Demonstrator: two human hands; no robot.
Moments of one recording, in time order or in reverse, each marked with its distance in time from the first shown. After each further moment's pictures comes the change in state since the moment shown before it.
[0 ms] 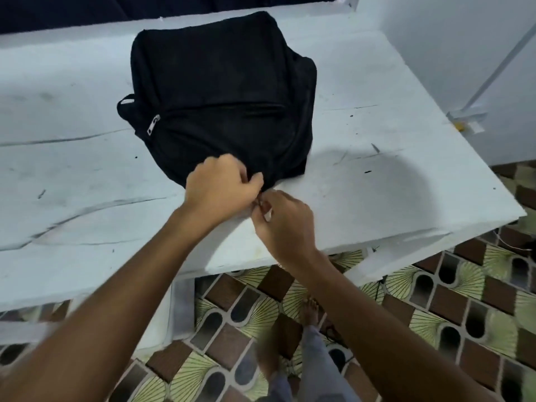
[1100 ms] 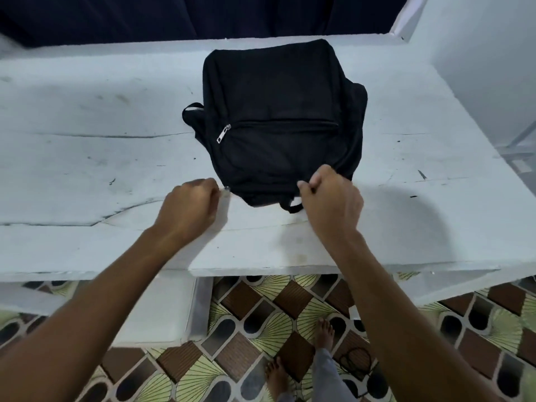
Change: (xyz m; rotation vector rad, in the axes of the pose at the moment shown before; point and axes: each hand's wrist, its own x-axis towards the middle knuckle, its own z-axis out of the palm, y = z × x) left_hand -0.033 -0.139 -0.021 0.155 0.192 0.129; right_hand 0.045 -0.021 0.002 -0.203 -0.085 0.216
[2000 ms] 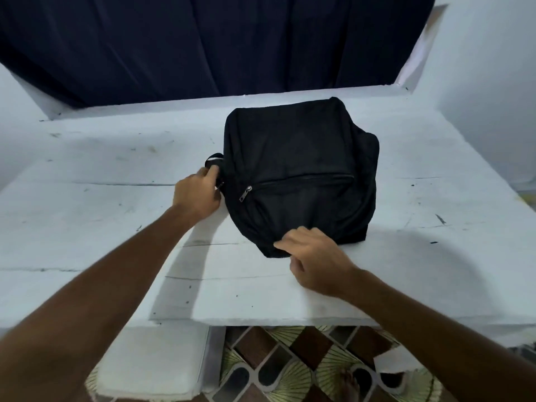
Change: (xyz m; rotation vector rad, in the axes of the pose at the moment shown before) left_hand 0.105 -0.061 -0.012 0.299 -0.011 -0.132; right_hand 0.002 0.000 0.032 -0.037 -0.187 -0.897
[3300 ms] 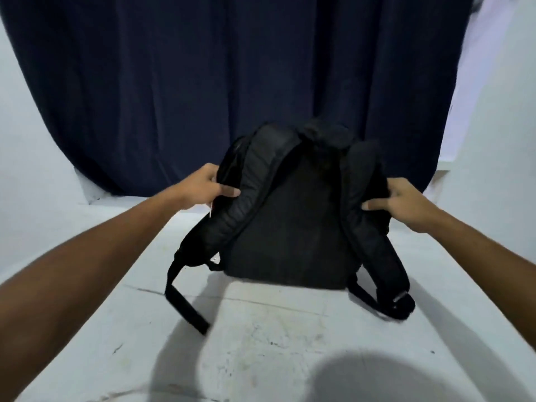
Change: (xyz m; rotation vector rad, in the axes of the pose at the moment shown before) left_hand 0.164 -0.012 -0.168 -0.966 -0.111 -0.029; right_hand 0.197 0.233 -0.198 0.765 0.068 0.483
